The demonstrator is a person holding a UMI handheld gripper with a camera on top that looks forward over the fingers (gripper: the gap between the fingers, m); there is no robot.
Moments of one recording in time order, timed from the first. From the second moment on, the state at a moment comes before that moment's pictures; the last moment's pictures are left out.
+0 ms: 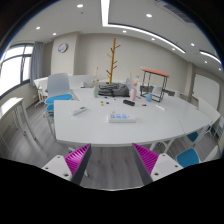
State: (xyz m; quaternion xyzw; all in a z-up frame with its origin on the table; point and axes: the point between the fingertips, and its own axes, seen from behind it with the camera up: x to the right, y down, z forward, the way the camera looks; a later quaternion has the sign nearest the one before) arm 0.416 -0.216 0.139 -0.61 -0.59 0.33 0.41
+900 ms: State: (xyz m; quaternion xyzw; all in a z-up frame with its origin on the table) arm 0.112 -0.186 0.057 -0.59 -0.58 0.37 0.43
